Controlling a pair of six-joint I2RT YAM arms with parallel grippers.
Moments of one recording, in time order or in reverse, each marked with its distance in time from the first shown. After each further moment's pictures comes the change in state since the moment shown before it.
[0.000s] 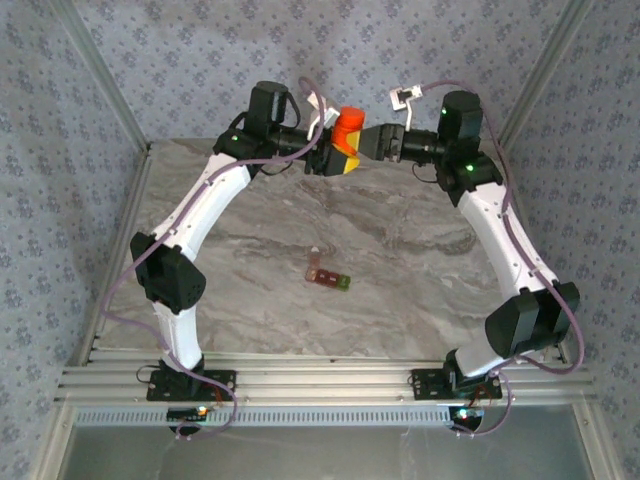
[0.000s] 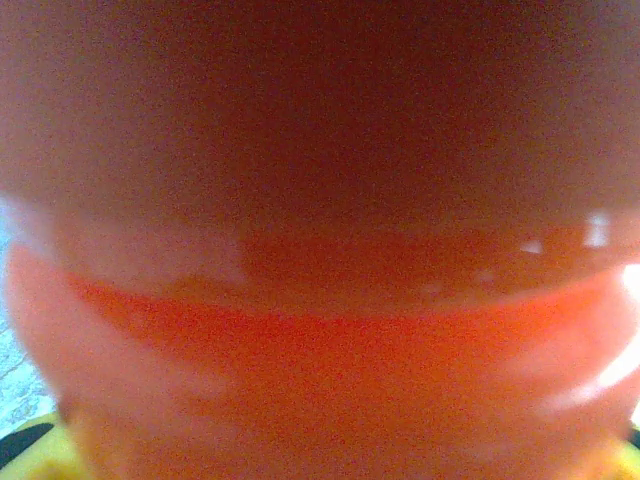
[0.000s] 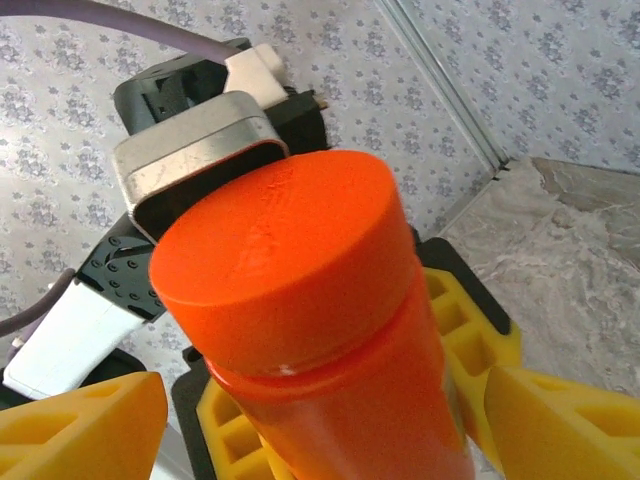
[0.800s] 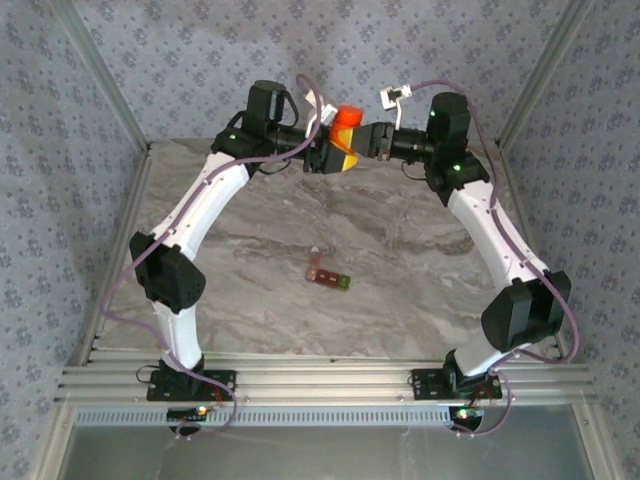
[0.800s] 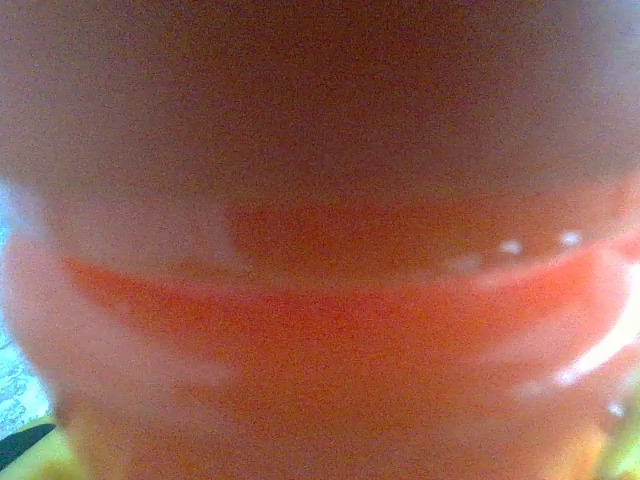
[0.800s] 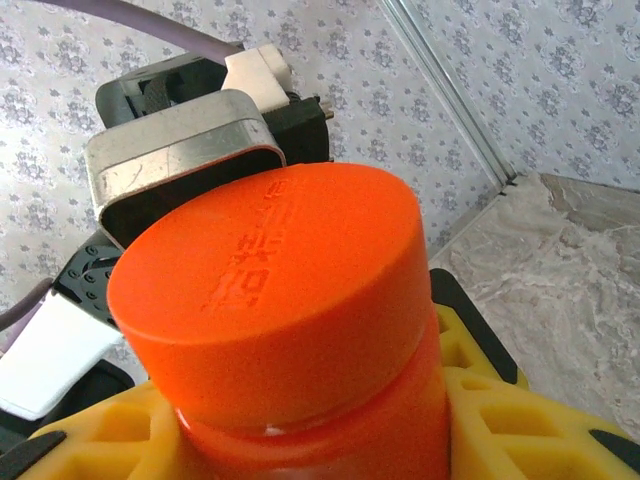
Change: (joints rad) left arm 0.008 0.002 0.010 -0.021 -0.005 -0.050; right arm 0.036 0.043 -0.026 0.142 0.031 0.049
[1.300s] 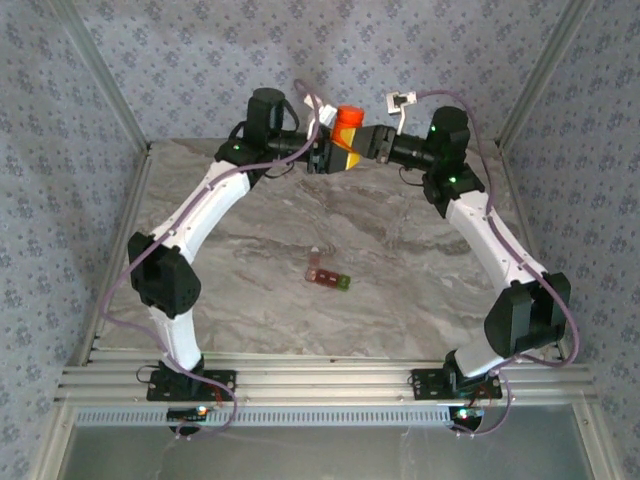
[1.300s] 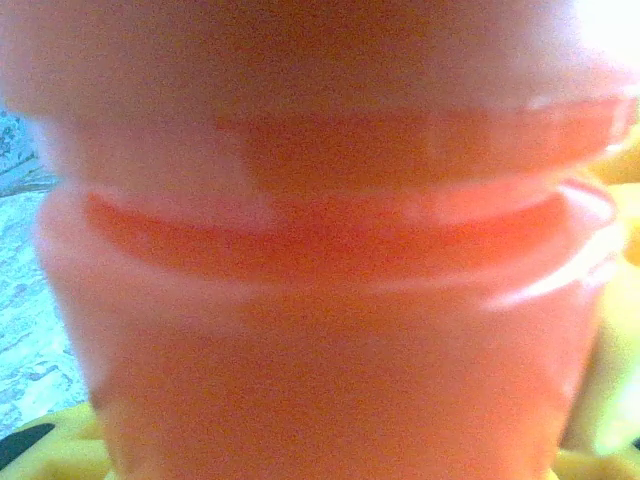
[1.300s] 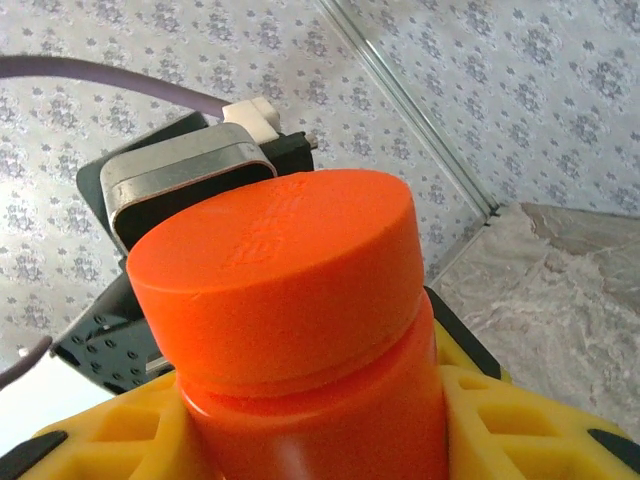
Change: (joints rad) left arm 0.002 -0.056 -0.193 0.295 -0.055 -0.202; right arm -0.005 -0.038 -0.148 0.217 0.103 0.137
